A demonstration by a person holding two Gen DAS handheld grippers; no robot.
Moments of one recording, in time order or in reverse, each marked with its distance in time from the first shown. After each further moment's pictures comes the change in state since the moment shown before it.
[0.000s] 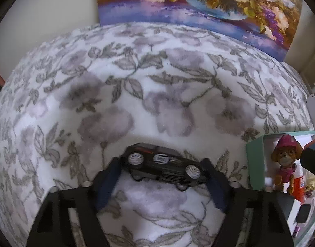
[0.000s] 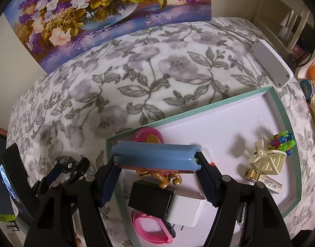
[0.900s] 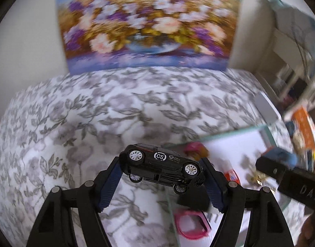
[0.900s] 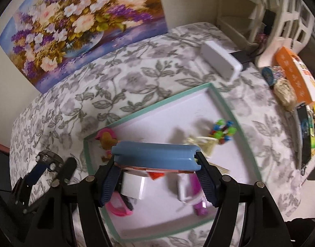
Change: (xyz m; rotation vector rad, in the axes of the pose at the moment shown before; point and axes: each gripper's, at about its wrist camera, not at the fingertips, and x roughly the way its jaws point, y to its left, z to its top) left arm -0.116 -0.094 -0.009 0.196 -0.142 -0.111; right arm -0.078 -0.084 -0.017 0.101 -0.064 -0.032
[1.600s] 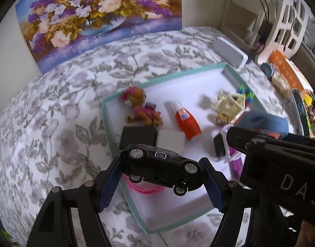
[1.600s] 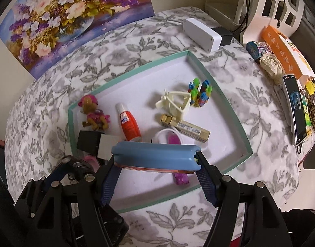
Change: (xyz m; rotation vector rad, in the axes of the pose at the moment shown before) left arm -0.004 -0.082 -0.070 0.177 0.145 -0.041; right arm 0.001 -0.030 -0.055 -0.002 0.068 -0.028
